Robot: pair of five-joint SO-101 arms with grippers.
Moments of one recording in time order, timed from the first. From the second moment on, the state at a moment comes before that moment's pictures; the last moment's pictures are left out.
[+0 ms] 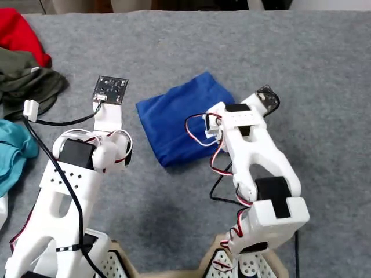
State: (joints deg) left arm 10.0 -41.4 38.9 73.2 -5.4; right arm -9.8 10.0 28.4 46.5 -73.4
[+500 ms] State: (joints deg) left arm 10.0 -41.4 38.9 73.2 -5.4; right arm -3.9 10.9 29.1 47.7 -72.2
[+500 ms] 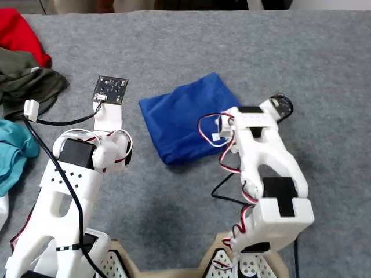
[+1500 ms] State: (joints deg) left arm 10.0 -41.4 38.9 73.2 -5.4; right arm 13.8 -0.9 20.3 60.9 -58.3
